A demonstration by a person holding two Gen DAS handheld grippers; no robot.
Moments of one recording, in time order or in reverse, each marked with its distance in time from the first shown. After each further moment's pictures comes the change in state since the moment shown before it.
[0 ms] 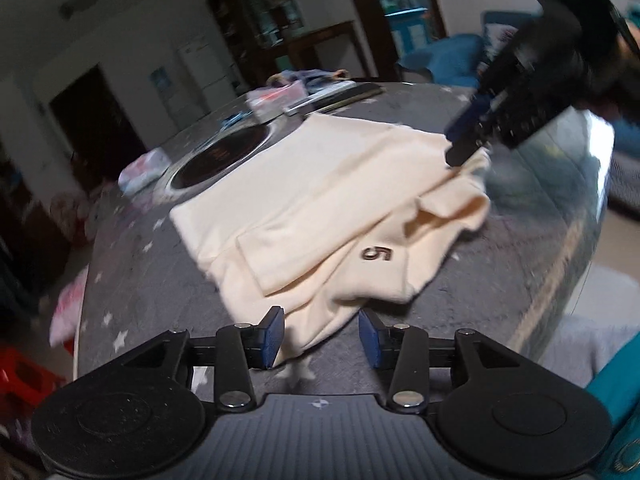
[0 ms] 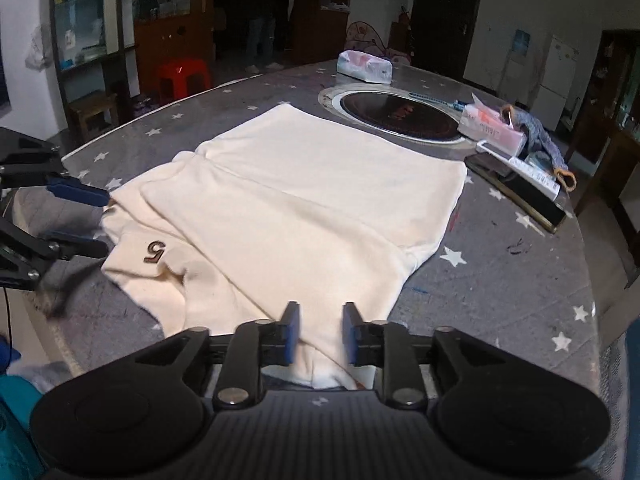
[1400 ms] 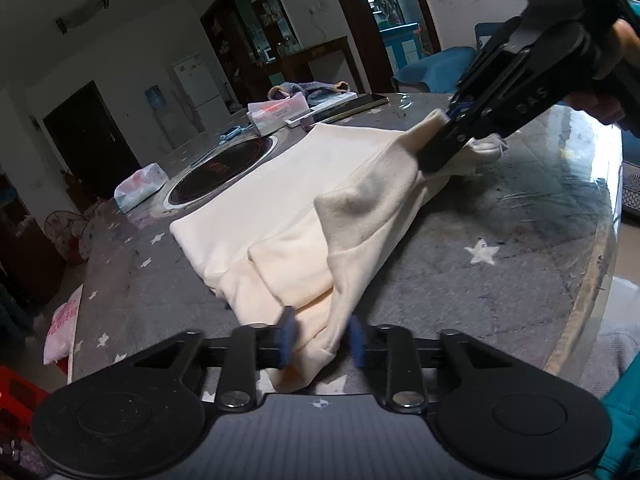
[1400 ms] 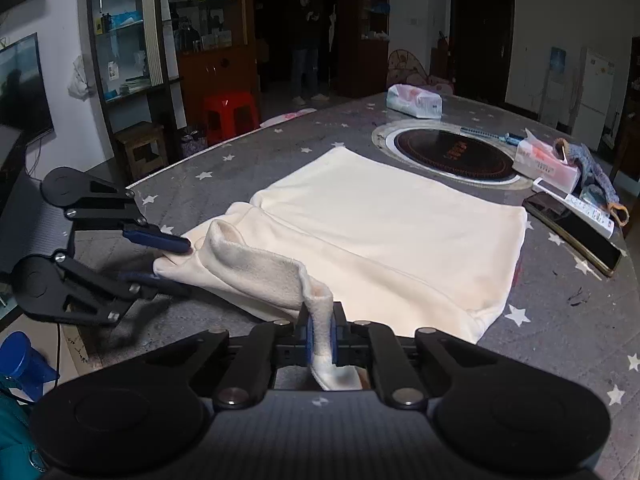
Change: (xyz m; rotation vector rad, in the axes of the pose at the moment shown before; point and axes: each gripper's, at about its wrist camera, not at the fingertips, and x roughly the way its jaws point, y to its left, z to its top) left arm 0.020 0.027 -0.010 -0.018 -0.051 -0.028; right arm 0.012 0.010 0.025 0.004 -0.111 0.166
